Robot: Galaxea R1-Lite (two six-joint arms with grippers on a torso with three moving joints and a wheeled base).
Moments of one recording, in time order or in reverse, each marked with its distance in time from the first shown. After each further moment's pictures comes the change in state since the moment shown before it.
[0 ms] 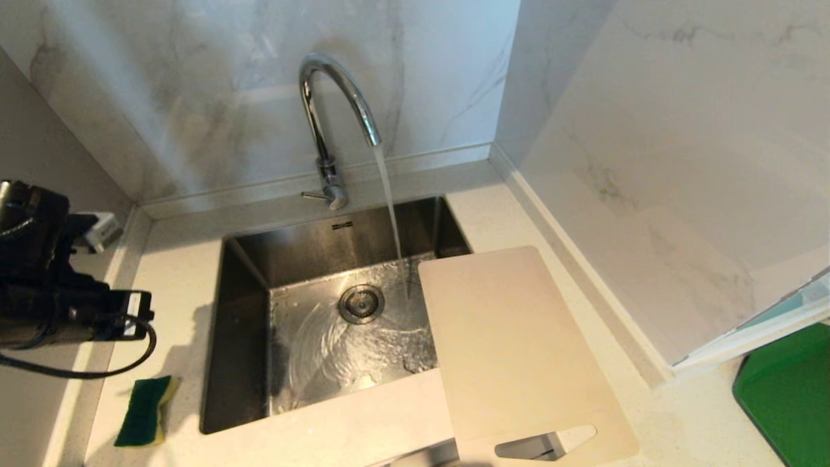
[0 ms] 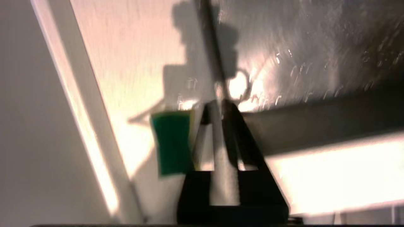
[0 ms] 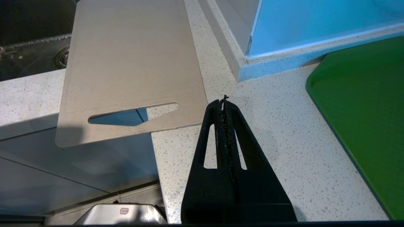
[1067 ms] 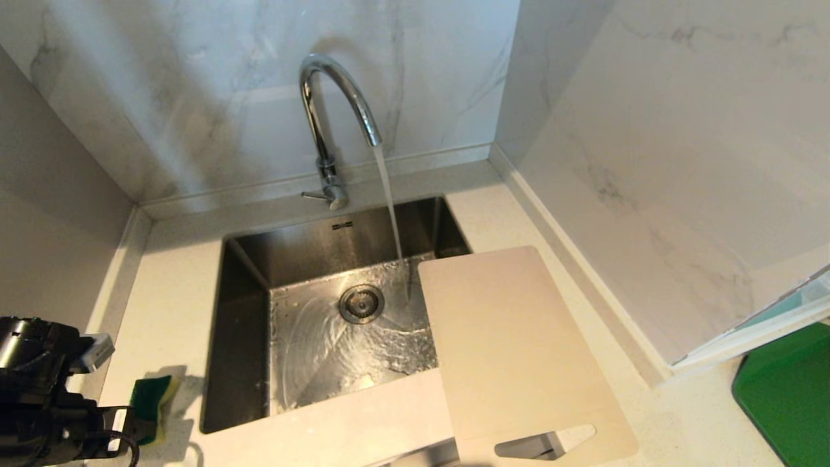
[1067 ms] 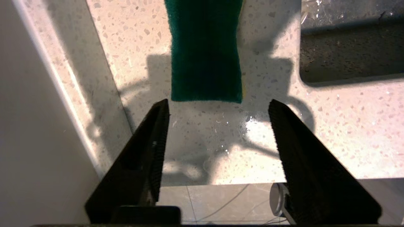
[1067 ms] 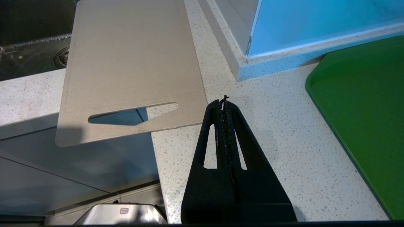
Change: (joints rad) left arm 0.139 0.054 0.470 -0.305 -0.070 0.002; right arm 0.000 0.000 0.000 0.000 0.000 0.000
